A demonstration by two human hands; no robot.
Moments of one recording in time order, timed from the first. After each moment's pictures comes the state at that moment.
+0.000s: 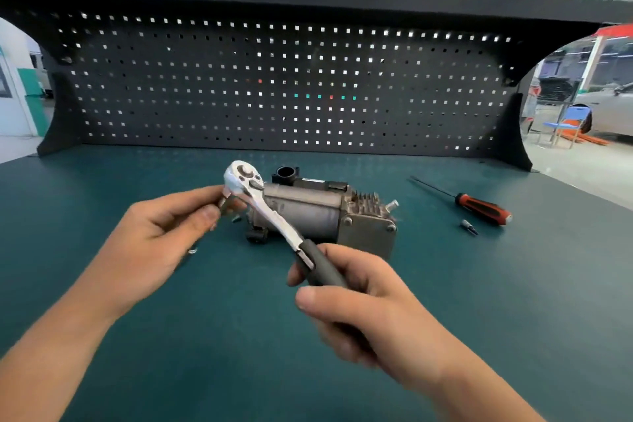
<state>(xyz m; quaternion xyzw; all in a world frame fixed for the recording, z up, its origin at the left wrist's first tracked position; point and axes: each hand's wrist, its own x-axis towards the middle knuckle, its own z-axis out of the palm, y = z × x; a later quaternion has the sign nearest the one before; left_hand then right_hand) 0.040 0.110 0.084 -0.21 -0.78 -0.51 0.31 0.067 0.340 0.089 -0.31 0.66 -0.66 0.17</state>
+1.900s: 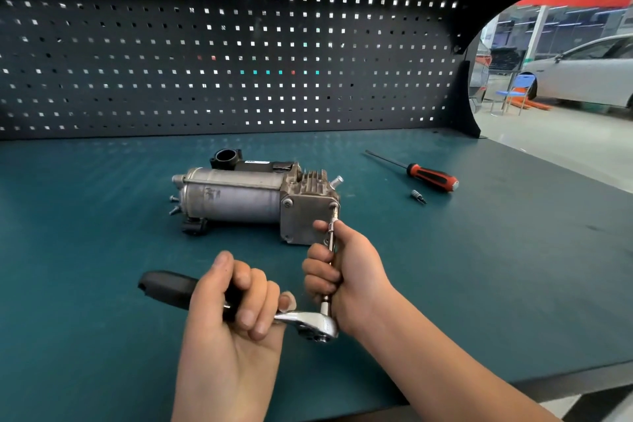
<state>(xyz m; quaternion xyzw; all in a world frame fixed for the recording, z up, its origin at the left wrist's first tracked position) 0.065 0.262 0.039 -0.07 -0.31 -0.94 0.09 0.002 0.362 0.047 0.13 0.33 -0.92 0.17</state>
